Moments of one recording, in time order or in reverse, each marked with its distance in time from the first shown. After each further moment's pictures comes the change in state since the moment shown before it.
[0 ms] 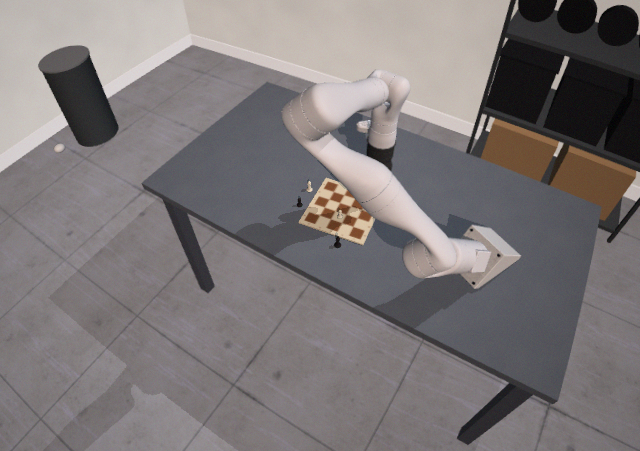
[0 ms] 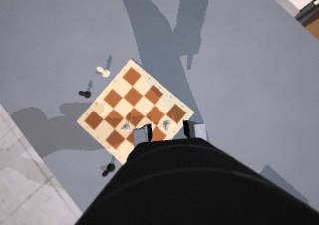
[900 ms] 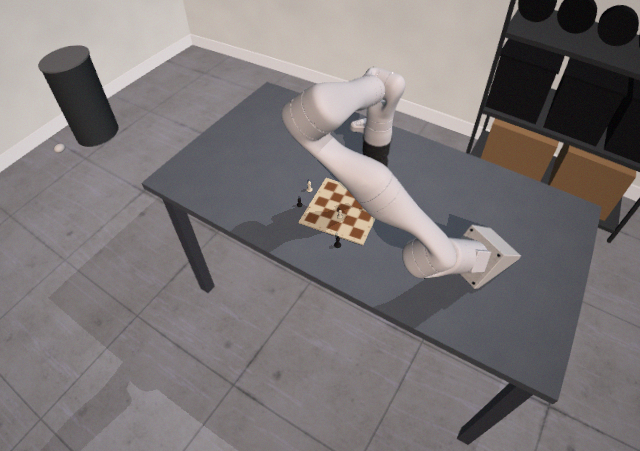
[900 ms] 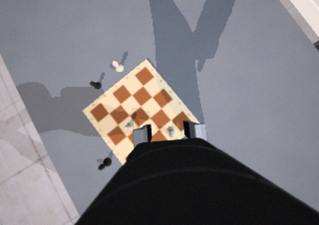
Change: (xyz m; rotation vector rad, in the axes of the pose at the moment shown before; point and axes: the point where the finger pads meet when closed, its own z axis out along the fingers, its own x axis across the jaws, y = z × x) arm -0.011 -0.012 -0.002 0.005 0.003 -0.185
